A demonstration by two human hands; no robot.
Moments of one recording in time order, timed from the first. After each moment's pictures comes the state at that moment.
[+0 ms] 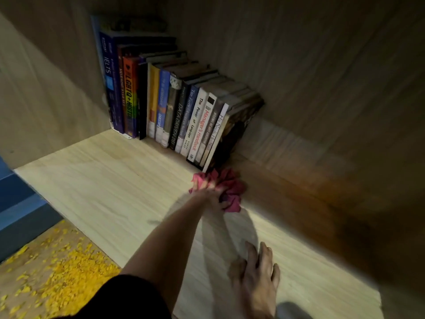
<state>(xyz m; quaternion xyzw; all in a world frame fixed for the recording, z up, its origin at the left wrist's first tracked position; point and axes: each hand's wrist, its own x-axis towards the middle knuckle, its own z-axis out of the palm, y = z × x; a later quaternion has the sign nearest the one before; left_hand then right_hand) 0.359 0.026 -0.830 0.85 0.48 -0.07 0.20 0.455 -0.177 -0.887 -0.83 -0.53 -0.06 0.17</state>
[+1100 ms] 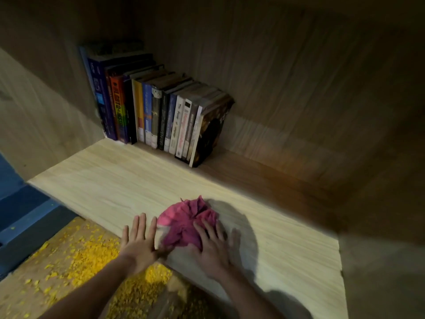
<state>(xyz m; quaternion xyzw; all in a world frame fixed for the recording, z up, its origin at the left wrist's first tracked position) 0.212 -0.126 -0.841 0.76 0.60 -0.12 0.20 0.403 -0.182 -0.852 -0.76 -0.64 0.12 0.05</state>
